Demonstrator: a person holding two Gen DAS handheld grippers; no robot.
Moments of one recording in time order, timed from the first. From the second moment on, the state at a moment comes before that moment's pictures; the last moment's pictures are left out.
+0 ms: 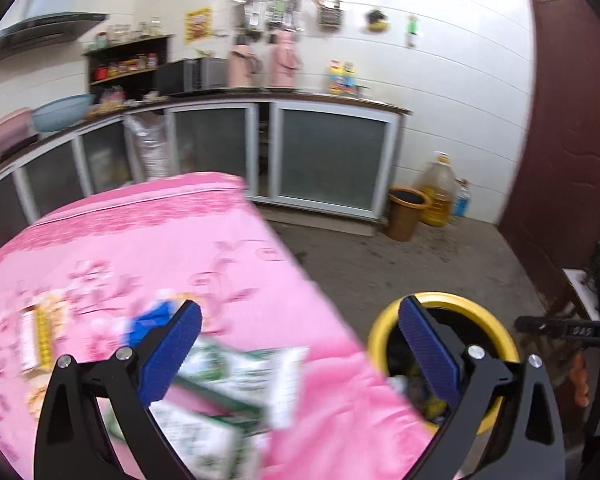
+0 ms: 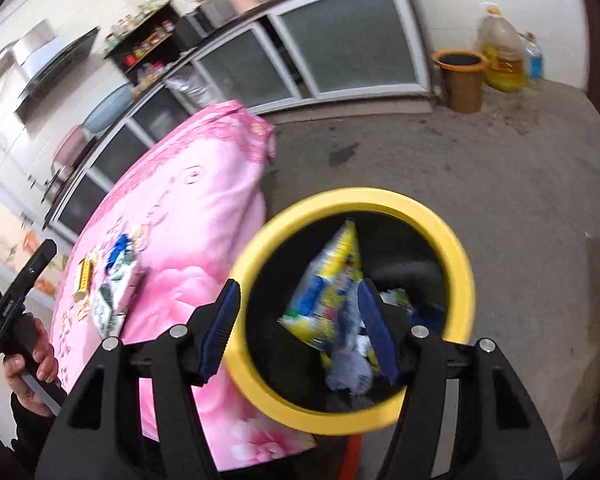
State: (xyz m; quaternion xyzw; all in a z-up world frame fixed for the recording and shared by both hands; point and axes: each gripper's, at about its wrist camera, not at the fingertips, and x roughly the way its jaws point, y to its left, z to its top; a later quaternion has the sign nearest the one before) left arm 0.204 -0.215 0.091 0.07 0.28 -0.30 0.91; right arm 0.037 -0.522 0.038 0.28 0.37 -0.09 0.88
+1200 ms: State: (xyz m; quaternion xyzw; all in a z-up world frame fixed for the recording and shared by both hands) left arm 0.350 0.028 0.043 0.06 0.35 -0.07 0.93; right arm 0.372 -0.258 0.041 0.16 0.54 0.16 0.81
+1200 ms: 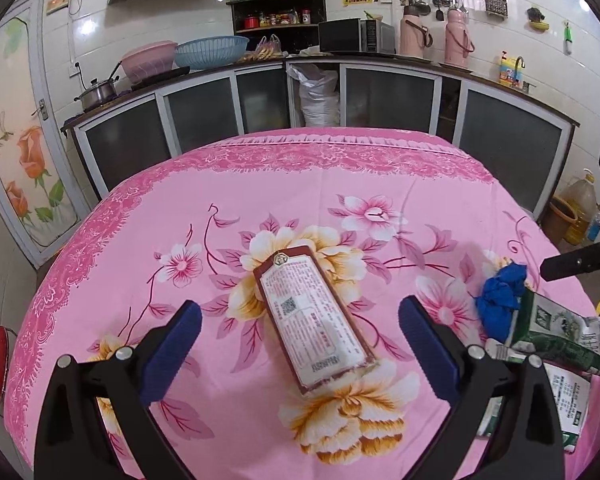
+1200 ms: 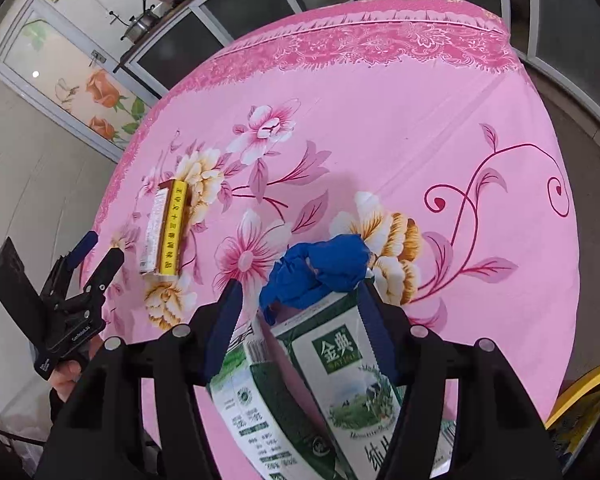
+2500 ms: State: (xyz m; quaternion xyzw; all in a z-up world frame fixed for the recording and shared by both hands) left arm 0.377 0.043 0.051 -0.01 0.38 -0.10 0.92; right arm 0.377 -0.235 0.070 0.13 0.52 0.16 0.83
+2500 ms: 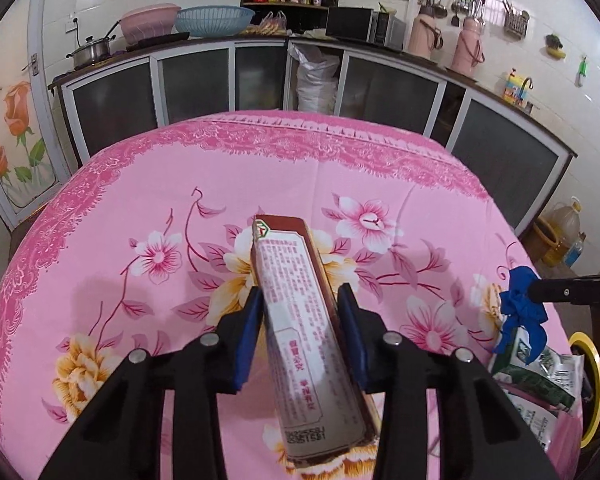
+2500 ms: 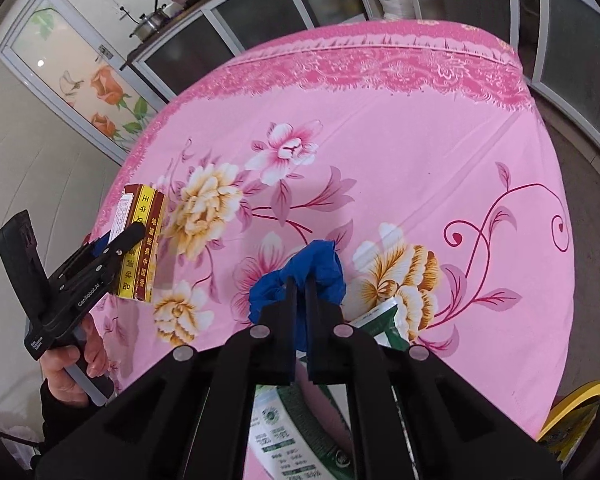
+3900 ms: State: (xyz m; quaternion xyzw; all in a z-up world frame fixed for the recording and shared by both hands) left arm 0.234 -0.041 0.110 0.01 0.30 -0.22 0.93; right arm 0.227 -0.349 0.125 0.18 0.43 0.10 0.88
